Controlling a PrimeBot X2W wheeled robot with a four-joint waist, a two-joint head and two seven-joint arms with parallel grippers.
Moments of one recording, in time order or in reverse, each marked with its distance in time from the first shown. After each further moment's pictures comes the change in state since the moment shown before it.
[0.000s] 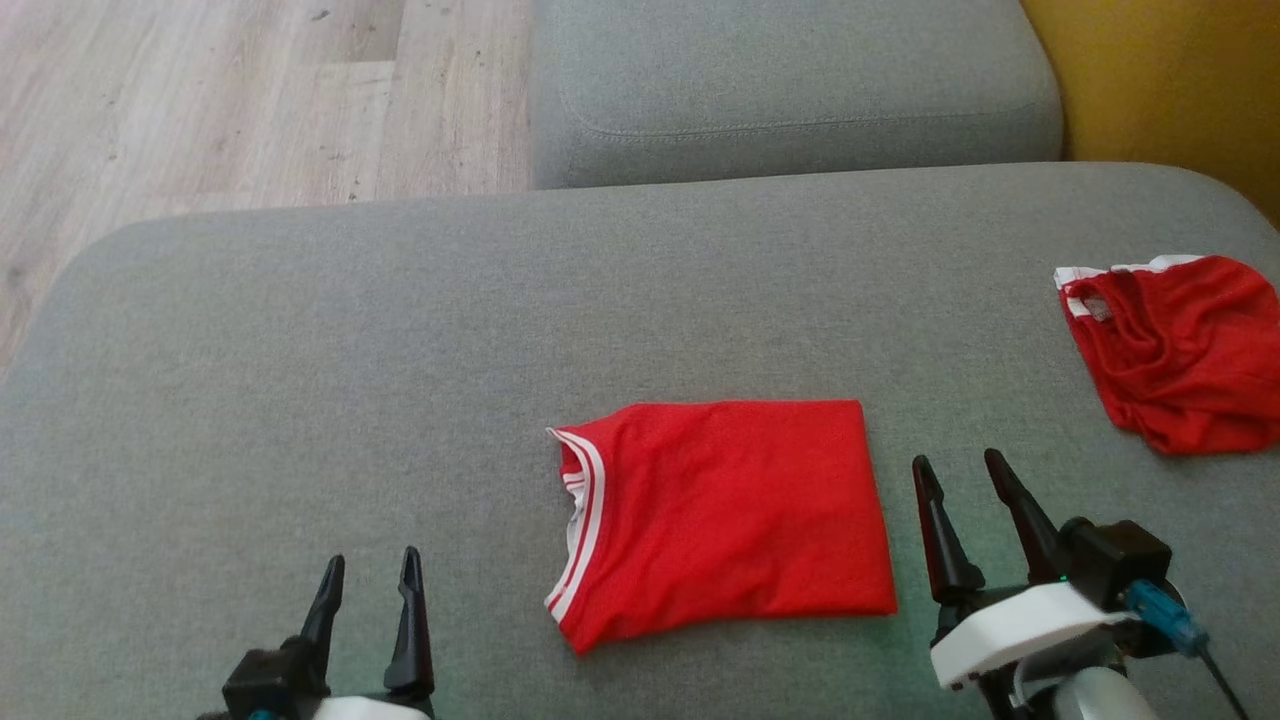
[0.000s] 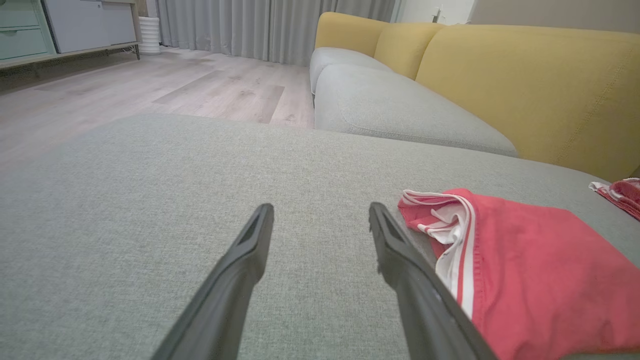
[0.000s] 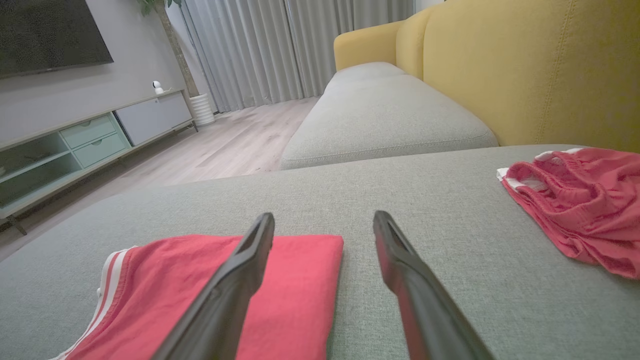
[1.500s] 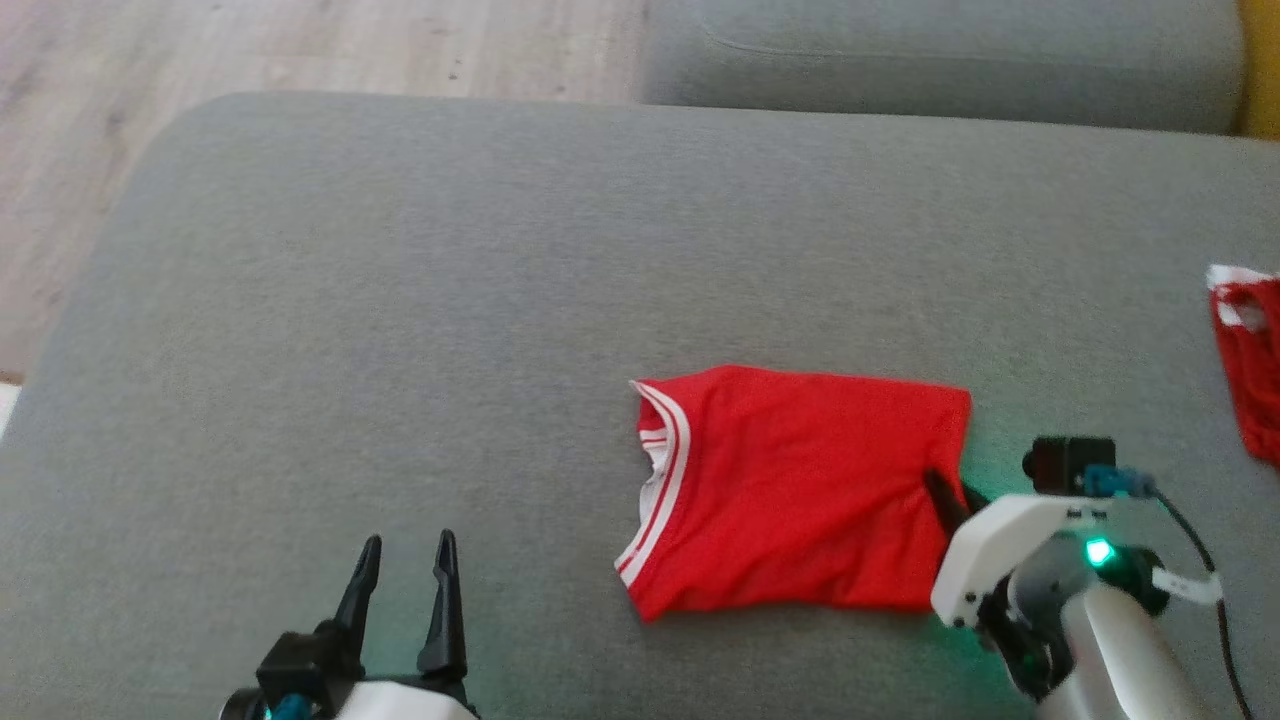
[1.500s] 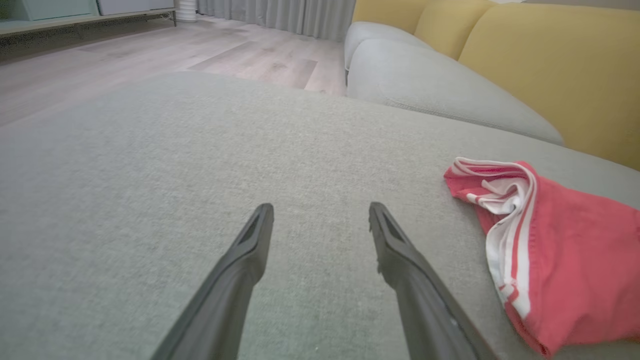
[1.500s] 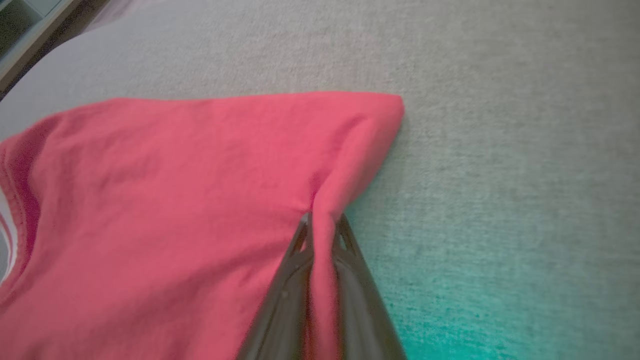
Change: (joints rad) left arm -0.027 -0.077 0.032 0.041 0.074 -0.069 0.000; right arm -0.202 0.003 -0.074 0.245 0.049 0.000 0.427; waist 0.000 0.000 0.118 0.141
